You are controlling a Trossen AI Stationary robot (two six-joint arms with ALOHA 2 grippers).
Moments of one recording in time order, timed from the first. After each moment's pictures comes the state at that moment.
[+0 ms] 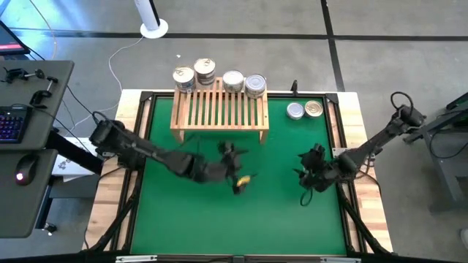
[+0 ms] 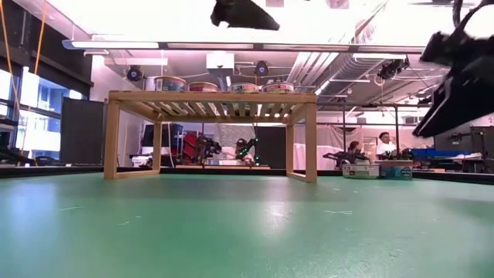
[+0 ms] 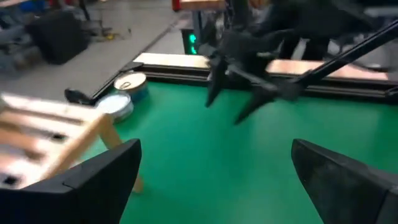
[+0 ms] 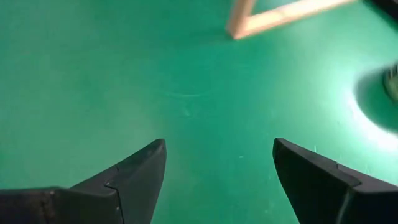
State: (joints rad) left arm -0.29 1.70 1.24 0.06 -0.62 -0.14; right arm 0.58 0.96 0.45 -0.64 0.71 0.83
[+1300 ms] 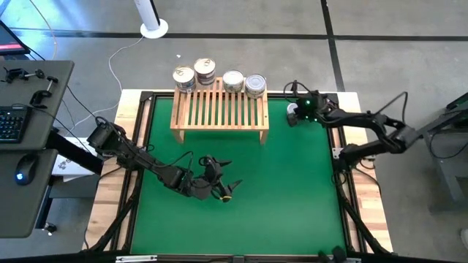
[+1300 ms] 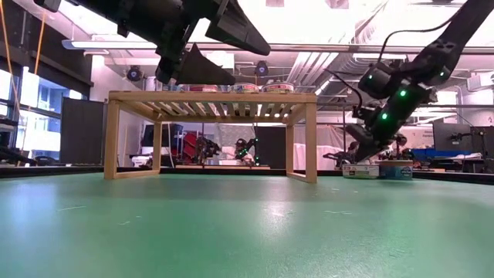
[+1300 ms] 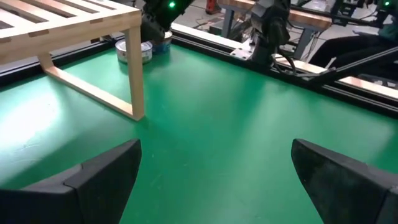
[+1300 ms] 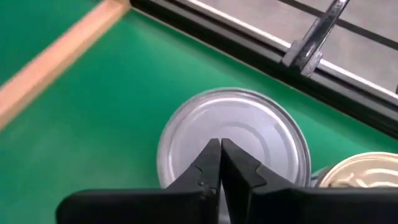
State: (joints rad) left arm -0.44 1.70 0.88 0.37 -0.85 -0.50; right arm -0.87 1.34 0.47 0.08 0.10 0.06
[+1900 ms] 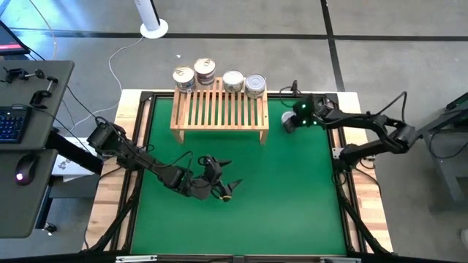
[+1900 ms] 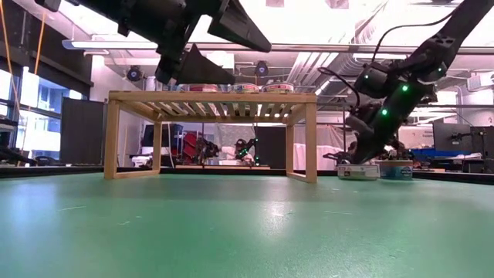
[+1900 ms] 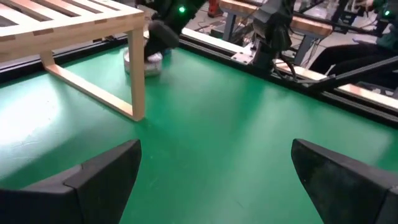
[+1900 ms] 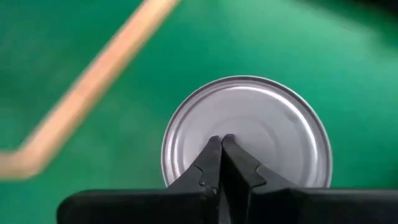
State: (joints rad) left arm -0.44 1.70 0.88 0.38 -0.86 -0.52; right arm -0.79 1.36 0.48 -0.08 -0.06 0.19
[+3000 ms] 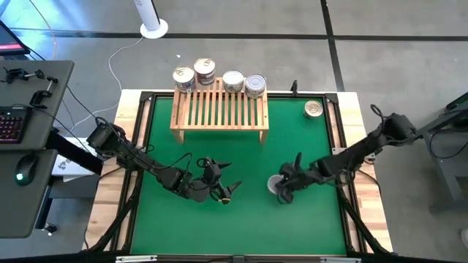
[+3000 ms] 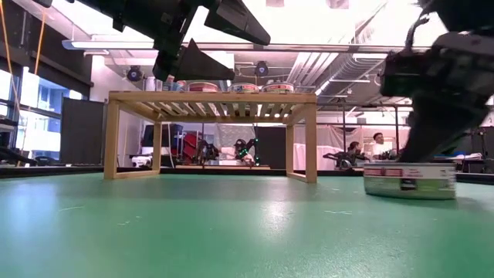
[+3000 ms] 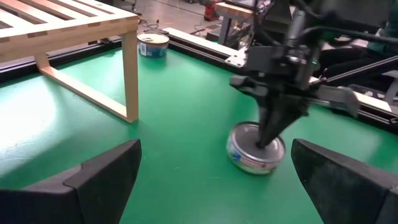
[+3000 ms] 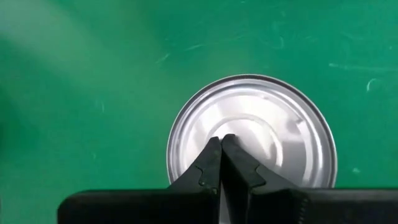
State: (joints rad) left arm -0.46 1.70 0.88 0.39 -0.87 -0.52; right arm 0.43 1.37 0.46 -0.03 0.19 0.91
